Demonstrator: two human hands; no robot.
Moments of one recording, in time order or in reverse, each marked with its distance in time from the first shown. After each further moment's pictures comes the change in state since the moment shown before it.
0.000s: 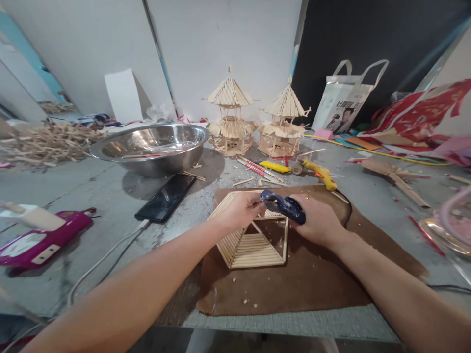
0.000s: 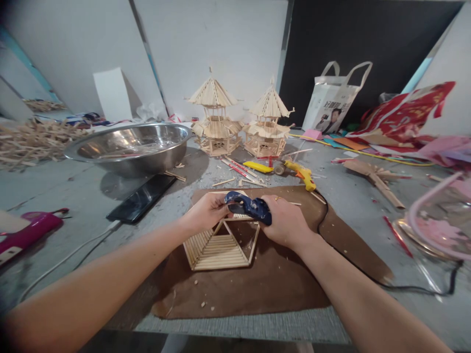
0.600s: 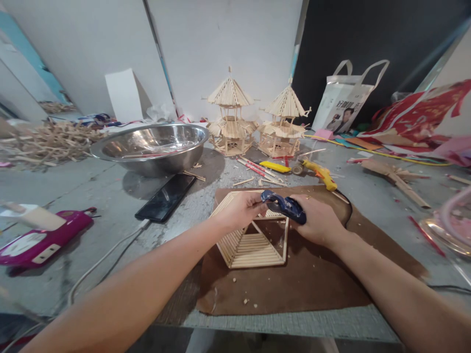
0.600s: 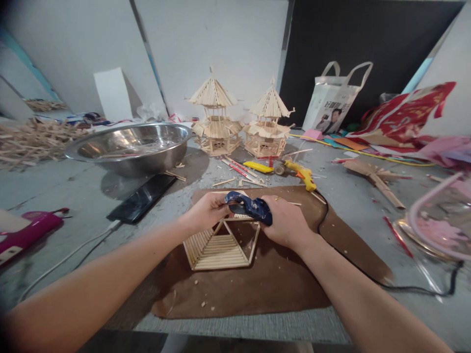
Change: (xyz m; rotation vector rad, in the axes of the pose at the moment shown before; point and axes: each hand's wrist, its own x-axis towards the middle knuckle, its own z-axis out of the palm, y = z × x) left_hand 0.001 -0.002 0.000 -0.102 -0.034 0.069; right_hand 0.000 -0.001 -0.002 0.044 -0.007 0.001
